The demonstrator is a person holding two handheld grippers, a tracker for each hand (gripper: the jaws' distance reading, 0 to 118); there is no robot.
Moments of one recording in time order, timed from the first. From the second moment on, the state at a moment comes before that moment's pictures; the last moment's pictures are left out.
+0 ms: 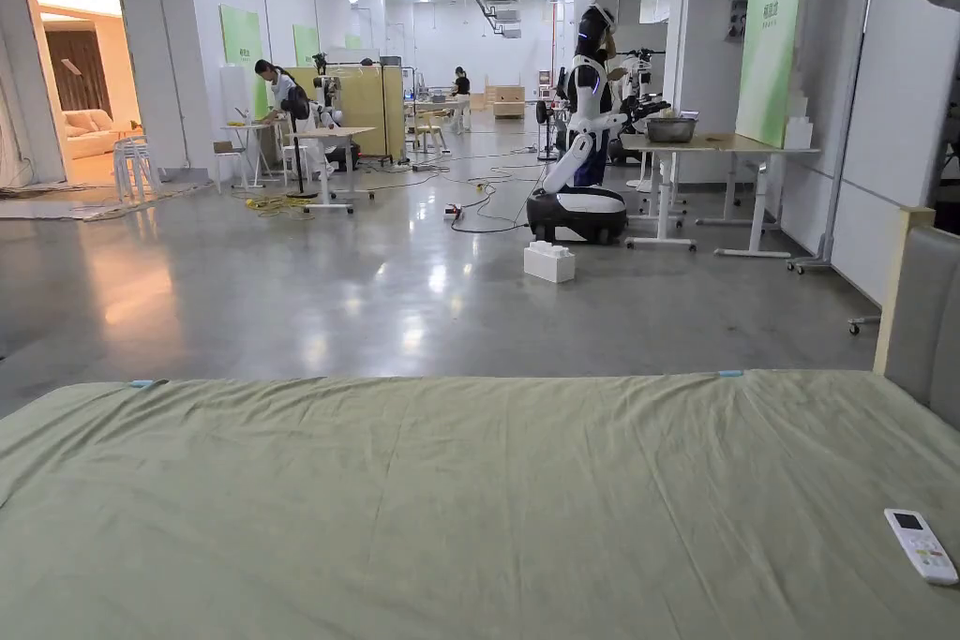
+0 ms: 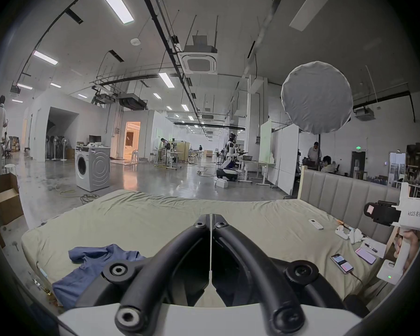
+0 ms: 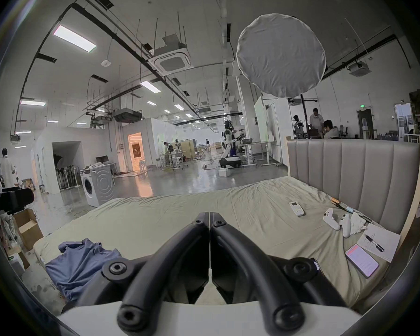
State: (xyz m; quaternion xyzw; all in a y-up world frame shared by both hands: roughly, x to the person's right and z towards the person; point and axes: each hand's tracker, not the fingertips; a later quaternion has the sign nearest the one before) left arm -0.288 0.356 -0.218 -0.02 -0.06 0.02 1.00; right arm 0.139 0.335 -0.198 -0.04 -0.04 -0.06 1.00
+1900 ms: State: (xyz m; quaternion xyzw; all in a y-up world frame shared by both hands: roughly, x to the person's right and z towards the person) left arm -0.476 0.135 -0.465 -0.44 0.05 0.09 0.89; right arm 0.100 0.231 -0.213 -0.28 0.02 -0.02 0.96
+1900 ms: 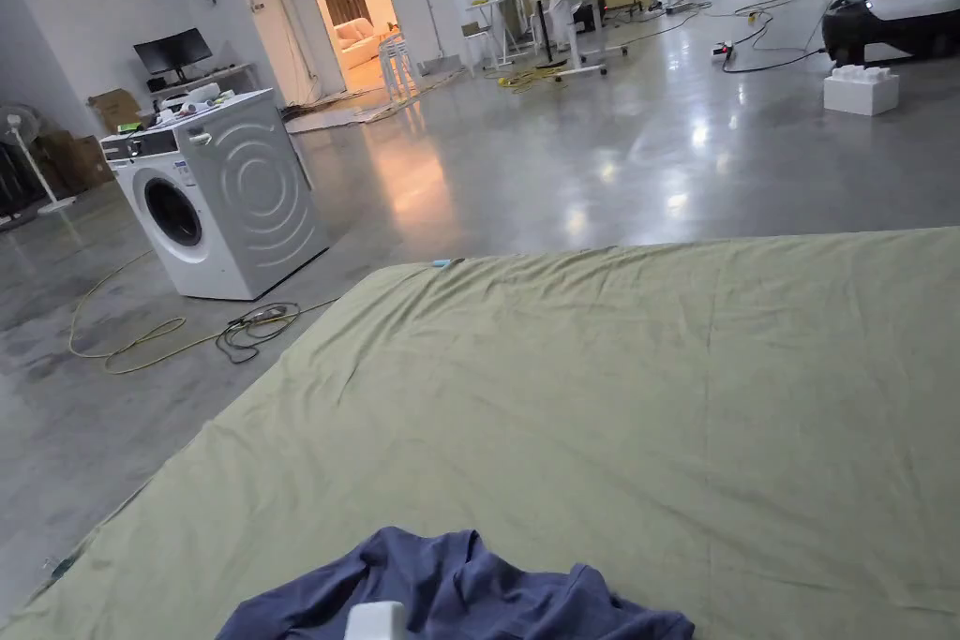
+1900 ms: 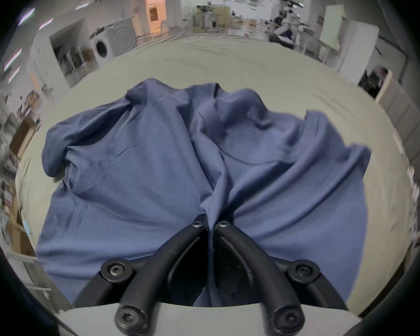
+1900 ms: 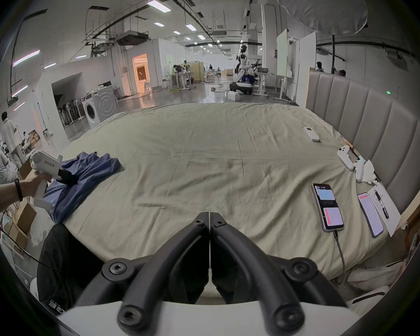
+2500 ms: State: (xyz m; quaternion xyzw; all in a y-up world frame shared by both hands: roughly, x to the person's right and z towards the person) left arm -0.085 0.193 -0.461 -0.35 -0.36 0.00 0.87; right arm 0.152 0.237 -0.156 -0.26 -0.07 -0.09 0.96
